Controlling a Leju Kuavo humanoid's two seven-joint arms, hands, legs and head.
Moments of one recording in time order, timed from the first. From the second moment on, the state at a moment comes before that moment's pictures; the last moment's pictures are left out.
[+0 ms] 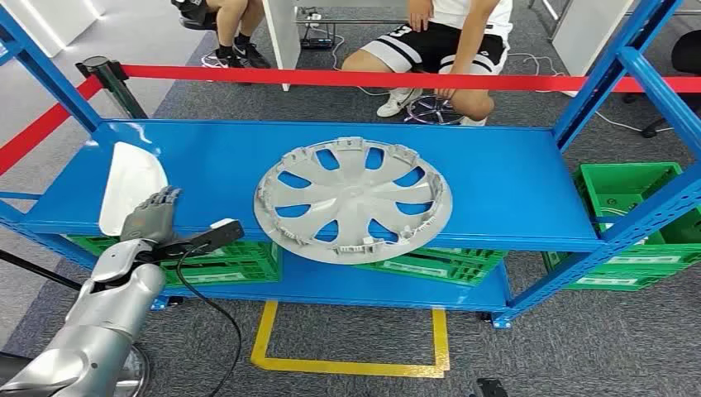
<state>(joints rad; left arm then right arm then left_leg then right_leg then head) -0.48 -0.10 0.06 -0.78 -1.48 0.27 -0.05 -0.08 0.14 -1.14 -0.24 1.12 0.16 -0.32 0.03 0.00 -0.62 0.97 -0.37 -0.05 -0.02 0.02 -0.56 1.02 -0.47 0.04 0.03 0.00</state>
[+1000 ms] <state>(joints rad) -0.47 -0.10 0.23 -0.81 -1.53 0.29 -0.03 -0.08 0.14 -1.15 -0.24 1.13 0.16 -0.31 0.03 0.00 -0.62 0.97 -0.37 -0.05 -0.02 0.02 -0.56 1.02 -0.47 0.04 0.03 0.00</state>
